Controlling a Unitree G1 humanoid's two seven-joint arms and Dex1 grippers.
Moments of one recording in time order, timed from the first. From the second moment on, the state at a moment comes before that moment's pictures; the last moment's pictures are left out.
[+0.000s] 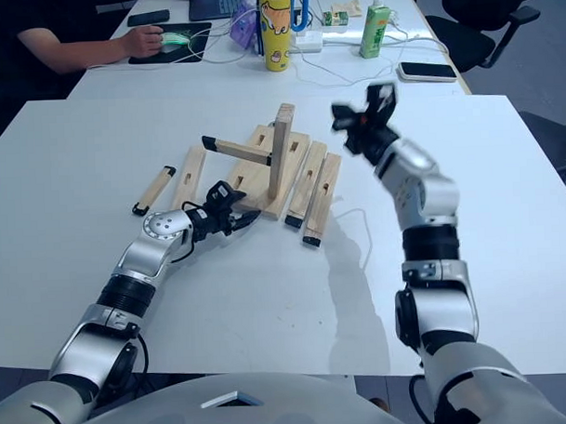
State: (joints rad) left arm -0.39 0.28 -0.27 0.40 -0.02 0.21 -0.67; right arm -0.54 -0.29 -0.05 0.29 0.45 0.52 0.37
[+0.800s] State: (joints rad) left arm -0.23 0.22 -0.32 0.07 -0.04 0.45 -0.56; right arm -0.36 -0.12 0.04 -0.05 0.33 1.01 0.10
